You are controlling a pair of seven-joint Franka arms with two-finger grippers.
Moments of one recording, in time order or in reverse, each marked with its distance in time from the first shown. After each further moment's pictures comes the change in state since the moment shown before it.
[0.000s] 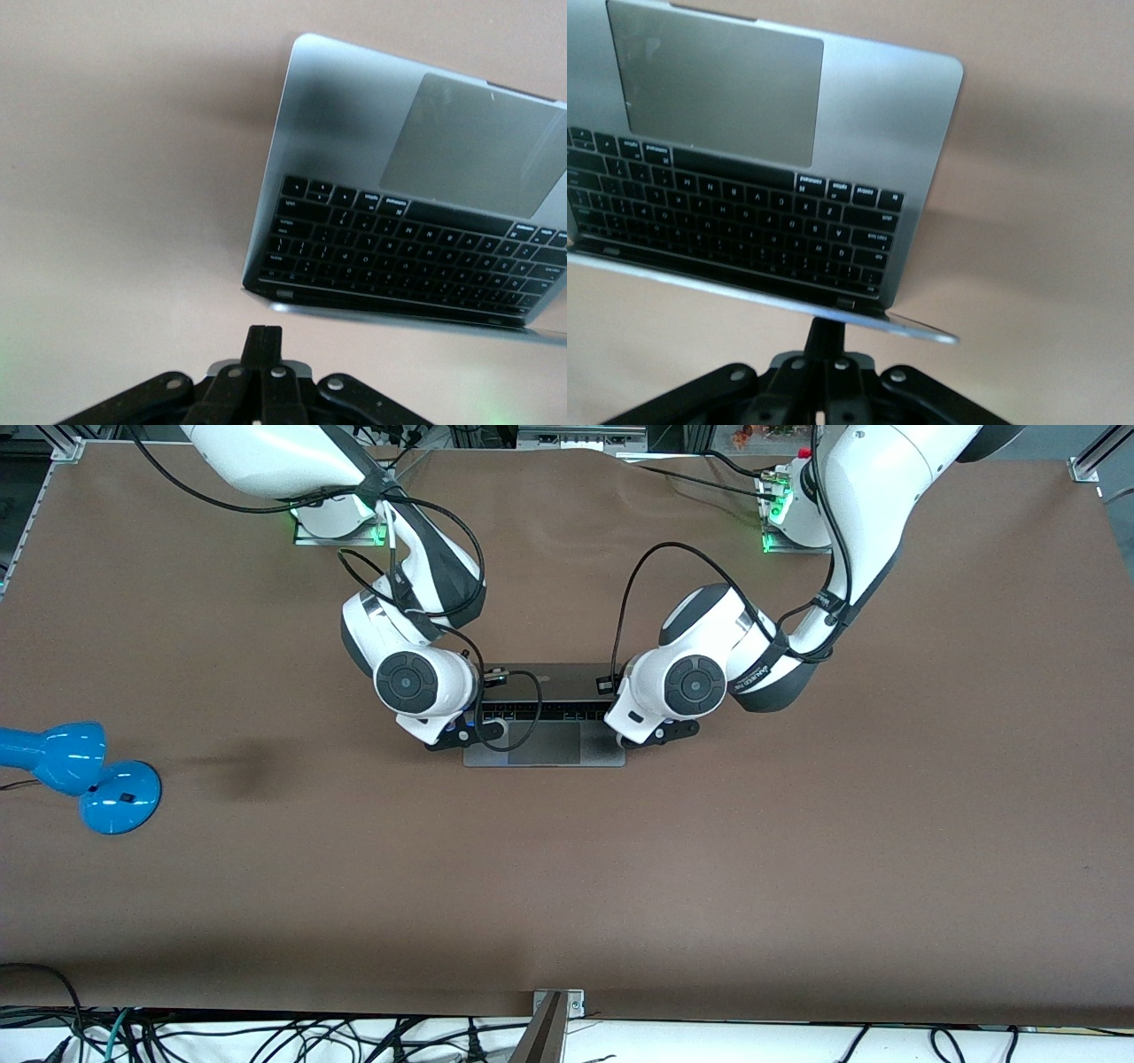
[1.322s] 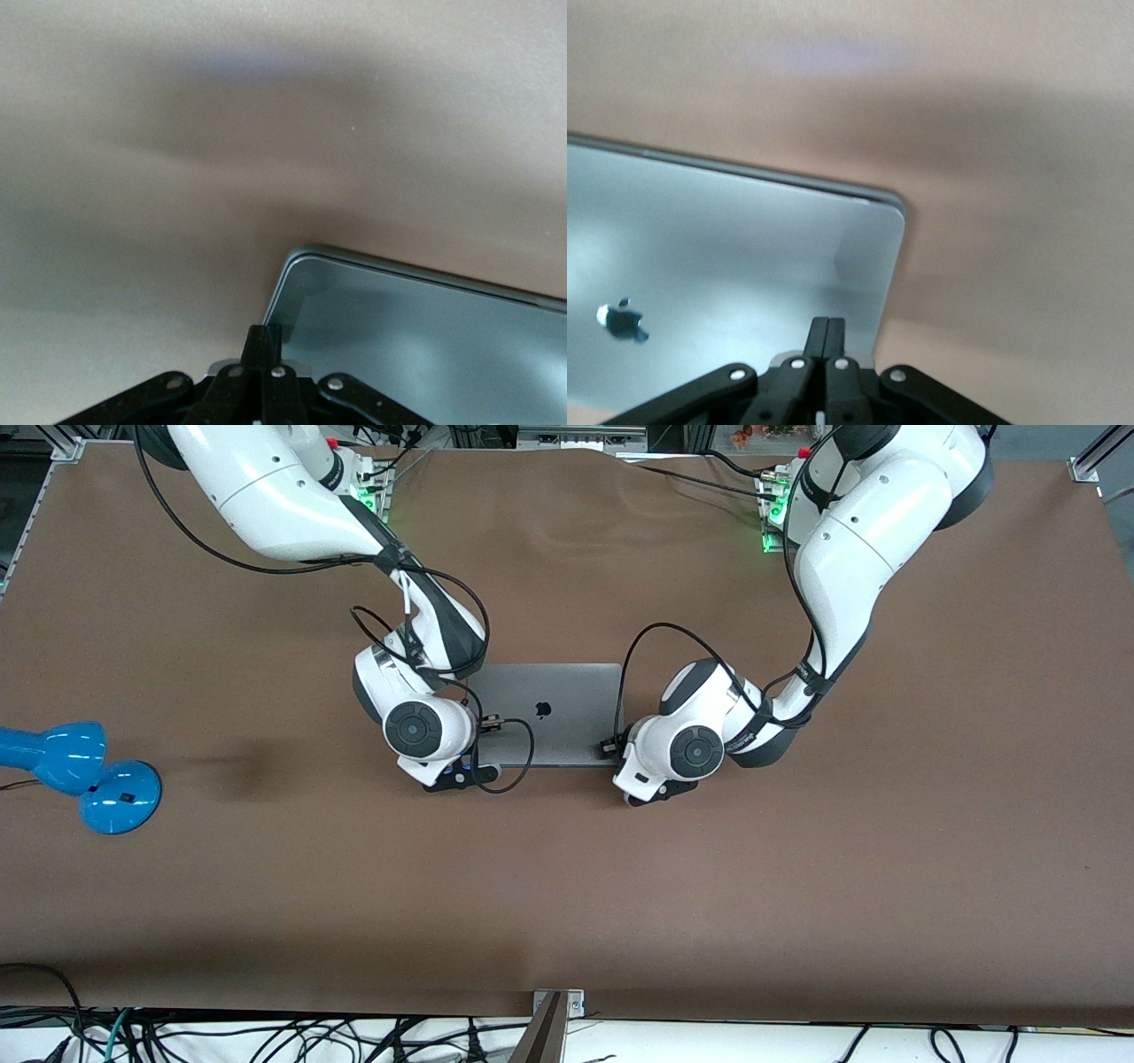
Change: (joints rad) left arm -0.043 0.262 0.082 0.150 0.103 0.171 0.006; right arm 0.001 0.197 -0.036 0.097 -0.107 0.143 0.000
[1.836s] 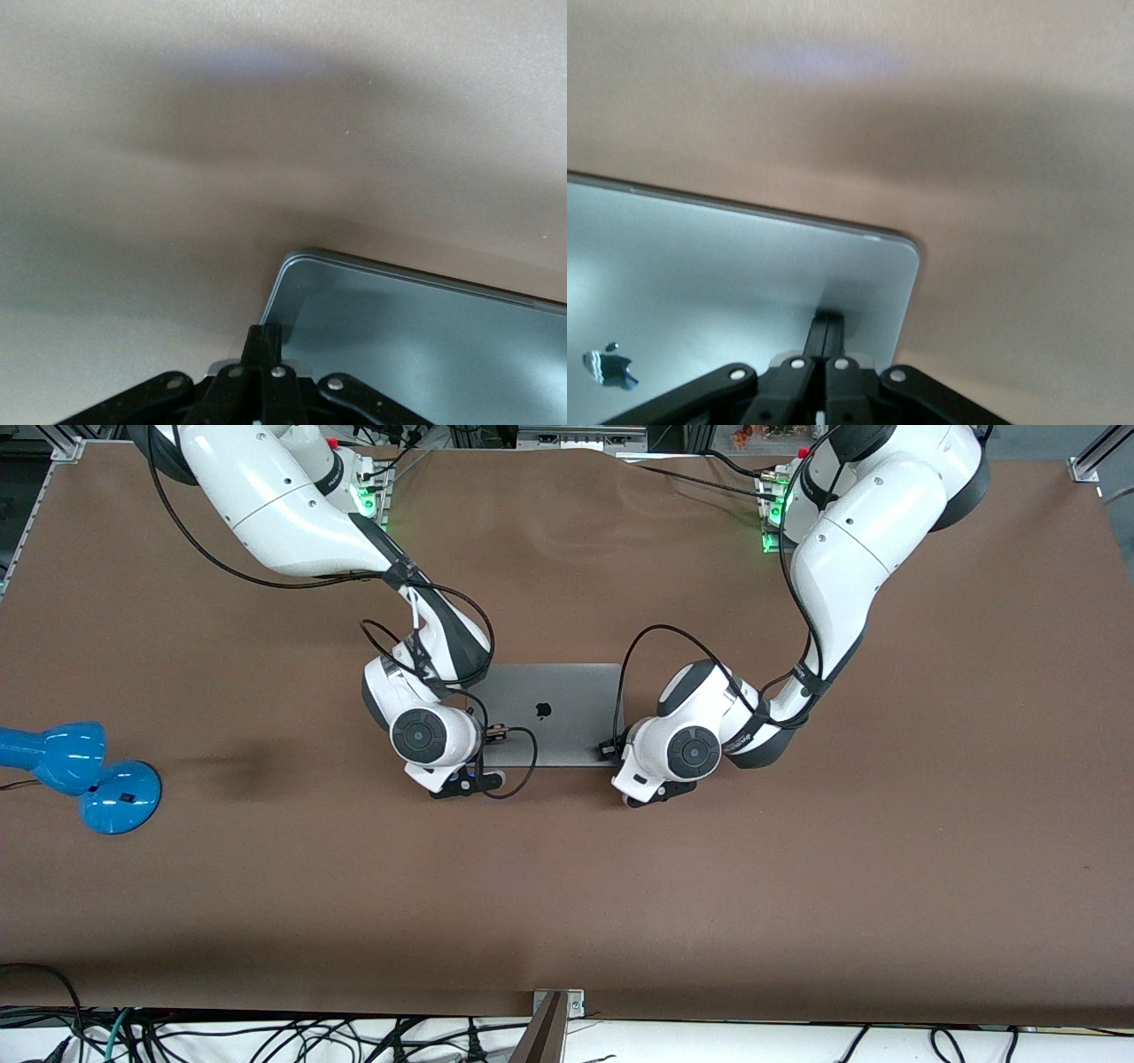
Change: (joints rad) left arm -0.011 -0.001 0.009 0.007 0.000 -0.001 0.000; right arm 0.002 0.033 -0.003 0.015 -0.005 0.054 0.000
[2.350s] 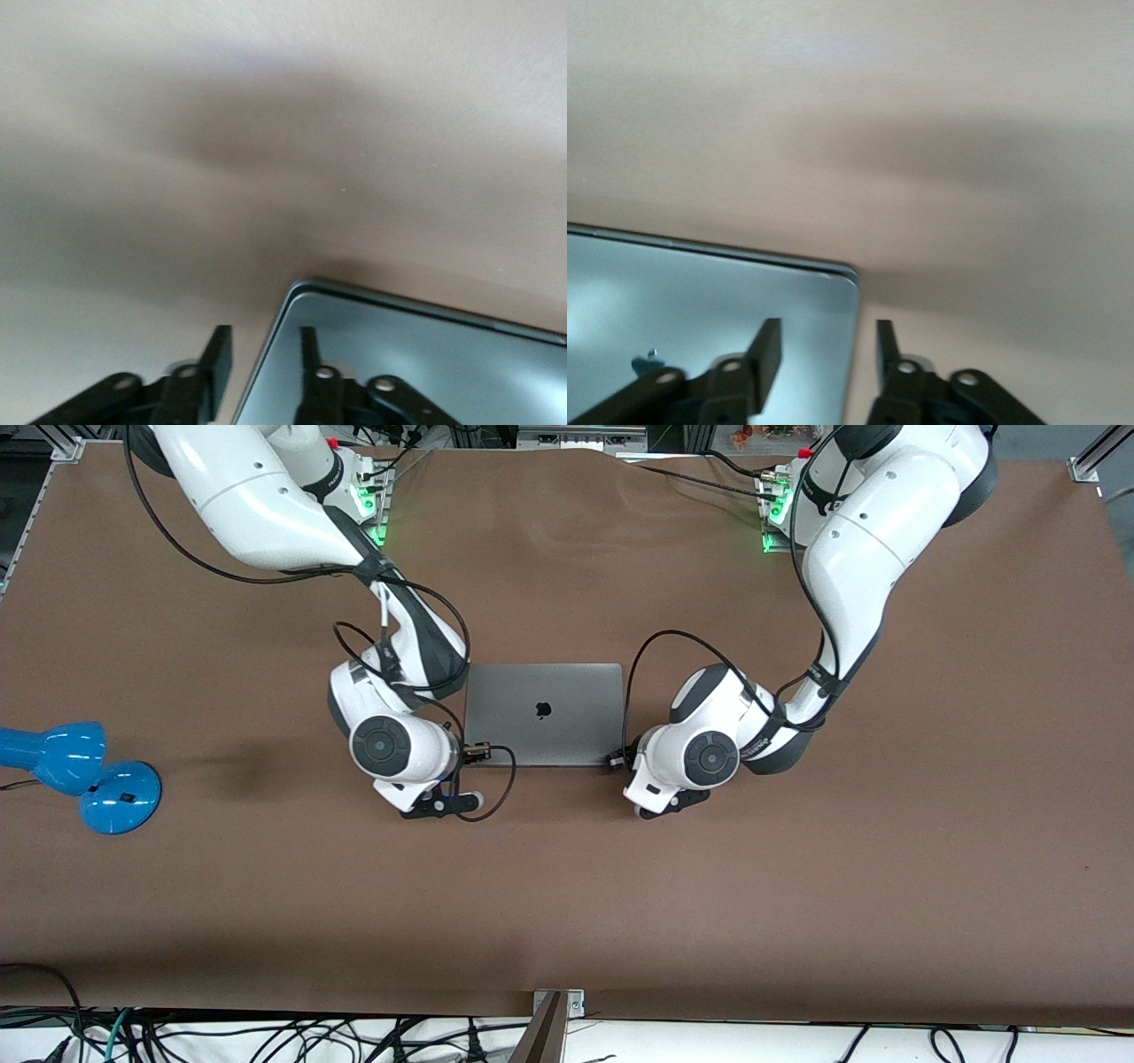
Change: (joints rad) left arm 0.025 -0.047 0.009 0.044 0.002 -0.066 0.001; right arm -0.045 -0.051 -0.015 0.114 0.000 -0.133 -0.002
